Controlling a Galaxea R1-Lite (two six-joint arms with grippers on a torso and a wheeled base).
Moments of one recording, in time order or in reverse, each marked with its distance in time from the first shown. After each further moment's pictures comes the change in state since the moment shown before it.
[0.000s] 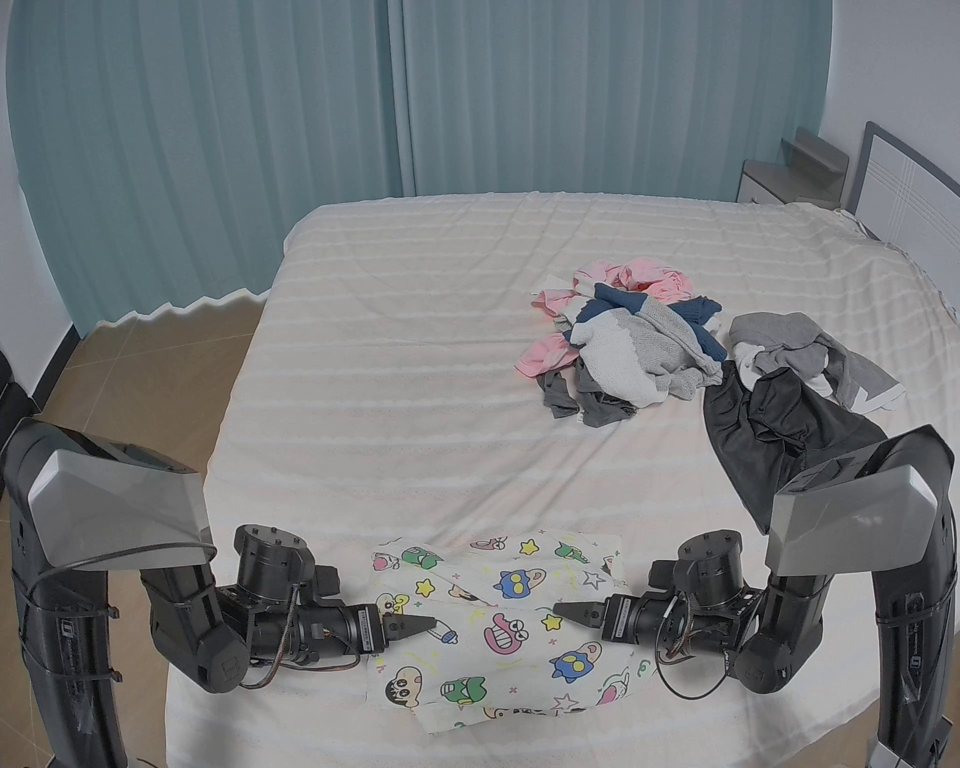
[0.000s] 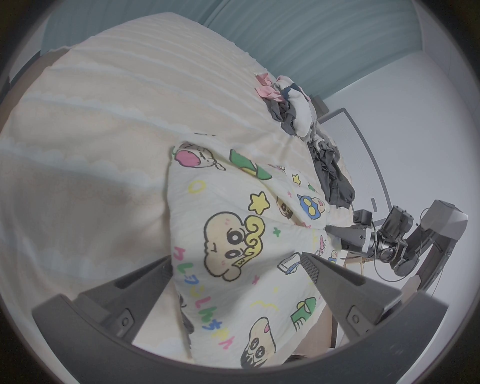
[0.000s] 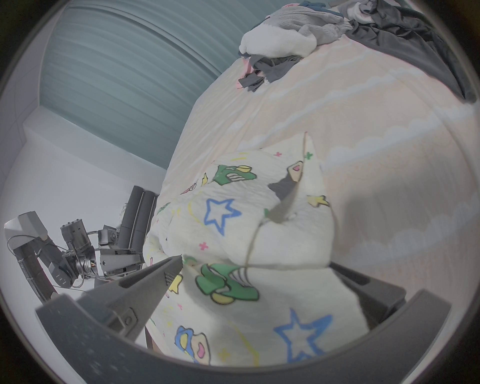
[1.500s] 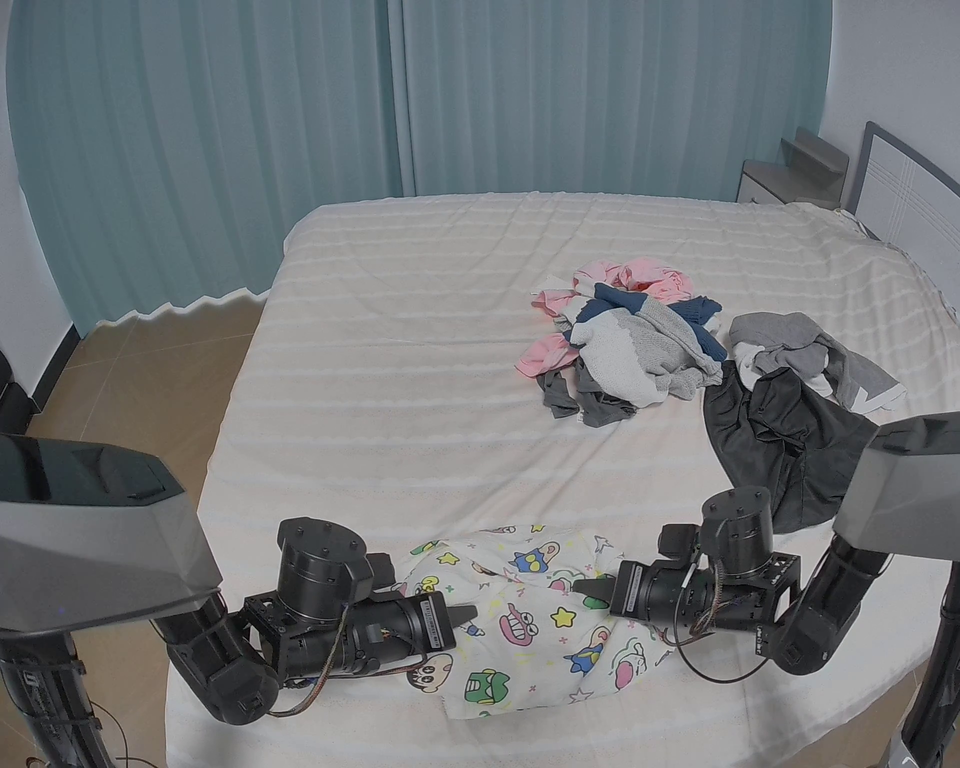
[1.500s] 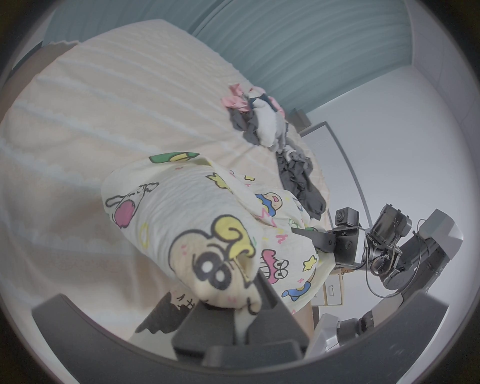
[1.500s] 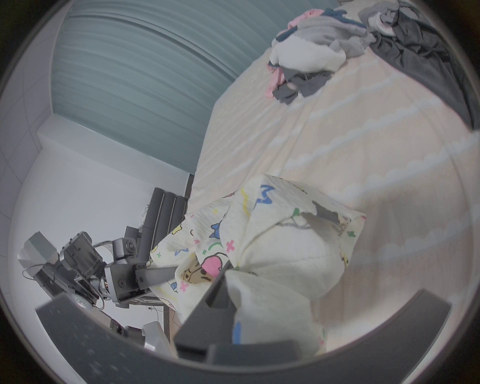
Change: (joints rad) left arm -0.257 -0.158 -0.028 -0.007 0.170 -0.240; right arm 0.038 -0.255 -0.003 0.180 0.064 0.058
